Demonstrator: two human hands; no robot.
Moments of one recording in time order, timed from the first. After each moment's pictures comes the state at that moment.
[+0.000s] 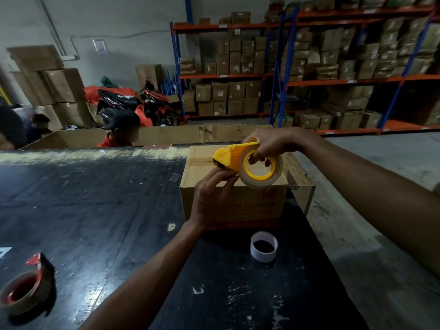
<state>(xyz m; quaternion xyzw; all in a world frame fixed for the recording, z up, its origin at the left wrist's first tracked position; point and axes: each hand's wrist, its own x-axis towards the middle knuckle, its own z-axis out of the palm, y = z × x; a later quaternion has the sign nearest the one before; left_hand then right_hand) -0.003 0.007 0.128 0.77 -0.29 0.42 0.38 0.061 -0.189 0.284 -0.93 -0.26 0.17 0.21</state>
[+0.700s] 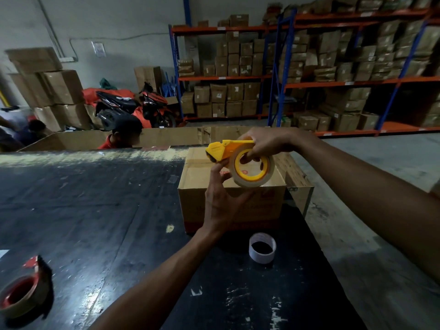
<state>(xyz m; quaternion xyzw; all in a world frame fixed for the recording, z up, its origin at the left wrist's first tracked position) -0.022 -0.029 0.129 0.77 -0.20 0.33 0.50 0.063 -0.184 0.285 -0.92 -0.27 0.15 0.22</state>
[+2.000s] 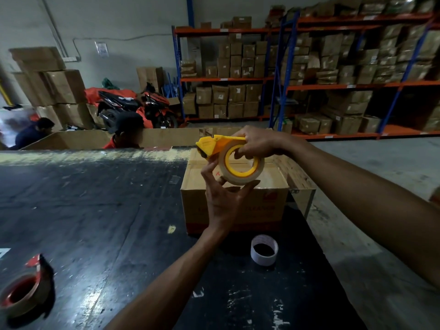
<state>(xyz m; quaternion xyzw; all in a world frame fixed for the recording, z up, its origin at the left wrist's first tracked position) -0.021 -0.035 0.137 0.71 -0.13 0.38 0.59 0.060 -0.156 0.282 -0.92 -0.28 0.07 0.26</state>
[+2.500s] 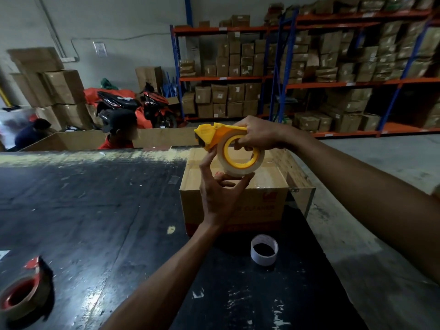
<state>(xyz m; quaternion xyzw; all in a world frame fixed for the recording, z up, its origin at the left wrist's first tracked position) -0.020 -0.028 0.151 0.70 -0.19 0.41 0.56 0.052 -0.160 0.297 -0.91 -0.29 0.04 0.29</state>
